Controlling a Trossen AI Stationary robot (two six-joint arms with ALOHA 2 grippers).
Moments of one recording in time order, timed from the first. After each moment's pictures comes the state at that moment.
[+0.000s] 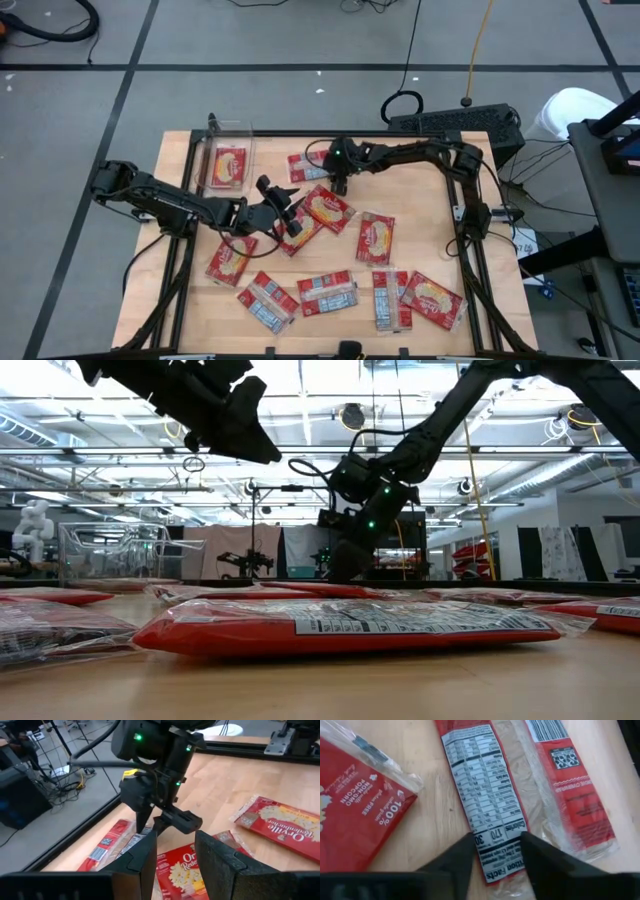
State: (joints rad) left arm -0.19 1.39 0.76 0.14 -0.78 -0.20; right arm -0.46 2.04 1.20 -0.14 -0.02 -0.36
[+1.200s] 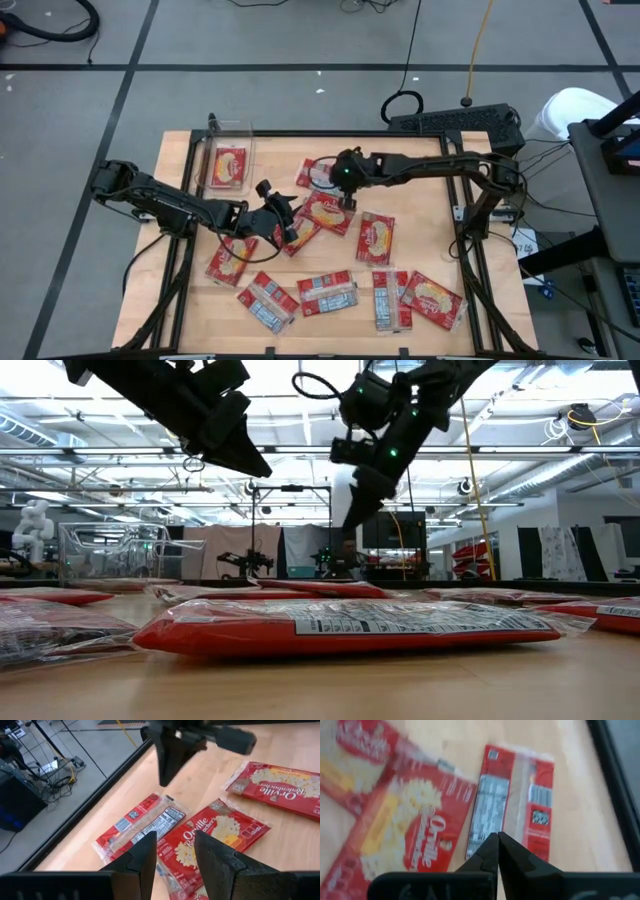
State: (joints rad) left arm -0.21 1.39 0.76 0.01 -0.72 -0.19; right arm -0.25 1.72 1.15 -0.36 0.10 -0.20
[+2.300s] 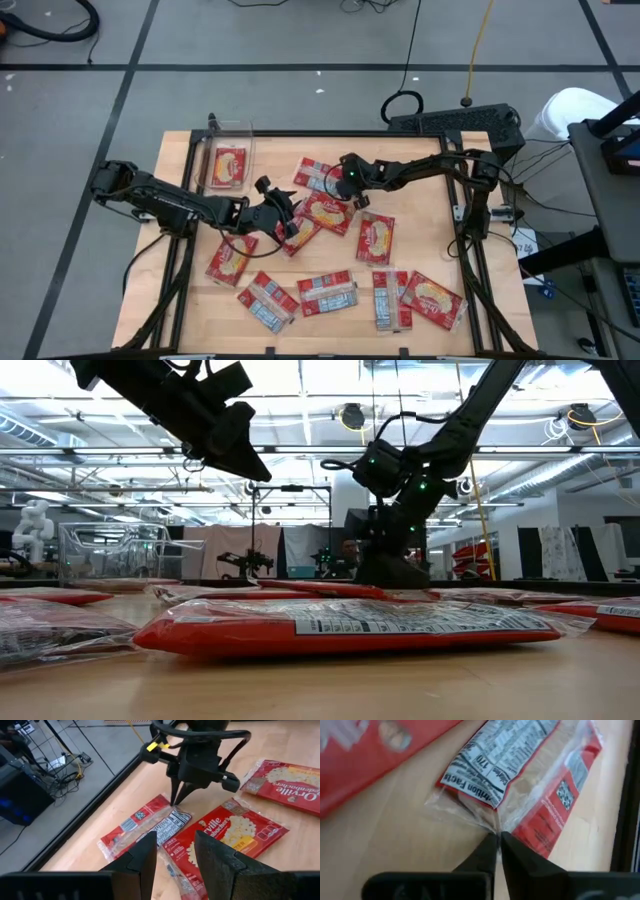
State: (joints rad) left arm -0.17 1.39 0.76 -0.01 -0.72 -0.18; right arm -0.35 1.87 0.92 0.06 0.11 -0.83
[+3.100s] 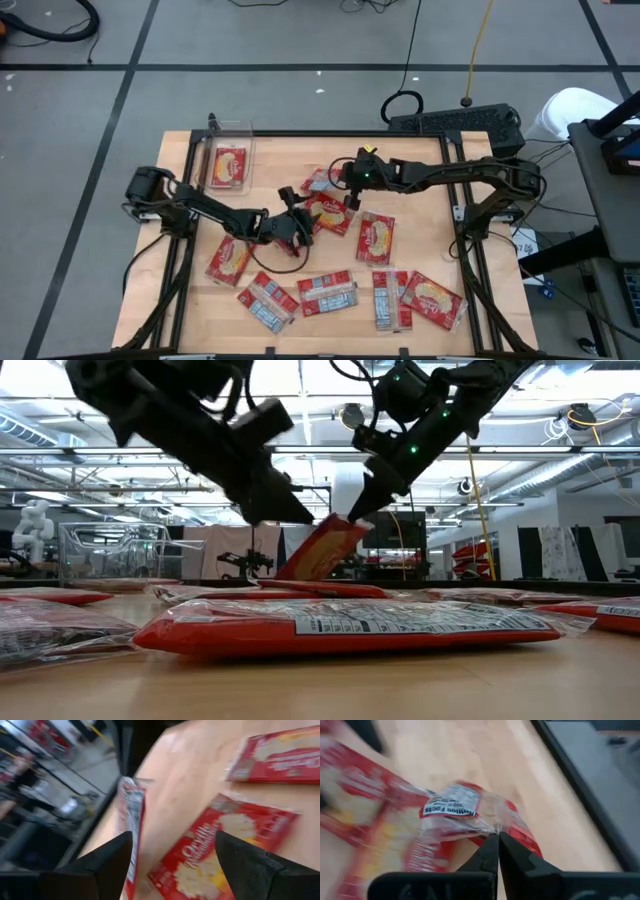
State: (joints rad) left arm -0.17 1.71 0.76 0.45 -0.75 0.22; right arm -0.24 1.56 0.91 -0.05 0.15 -0.09
